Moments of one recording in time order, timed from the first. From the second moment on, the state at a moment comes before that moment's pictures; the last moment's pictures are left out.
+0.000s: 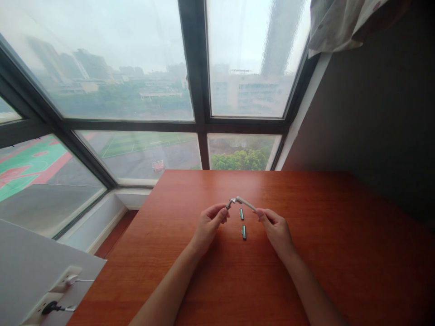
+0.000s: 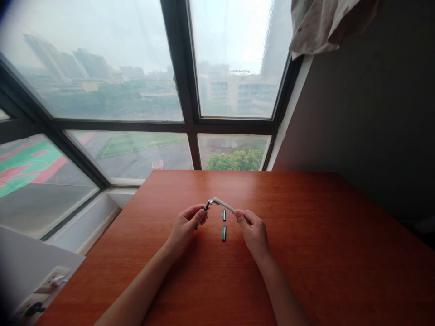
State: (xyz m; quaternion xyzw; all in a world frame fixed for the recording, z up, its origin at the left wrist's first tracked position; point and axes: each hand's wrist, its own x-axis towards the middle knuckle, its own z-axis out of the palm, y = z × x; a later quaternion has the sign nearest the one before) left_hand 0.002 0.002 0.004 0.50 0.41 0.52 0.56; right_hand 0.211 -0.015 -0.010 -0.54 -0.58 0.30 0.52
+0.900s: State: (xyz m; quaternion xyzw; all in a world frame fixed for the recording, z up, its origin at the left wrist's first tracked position) left_hand 0.001 0.003 0.002 0.50 0.41 0.50 0.57; right_hand 0.206 -0.019 -0.005 -0.51 -0.59 0.32 0.54
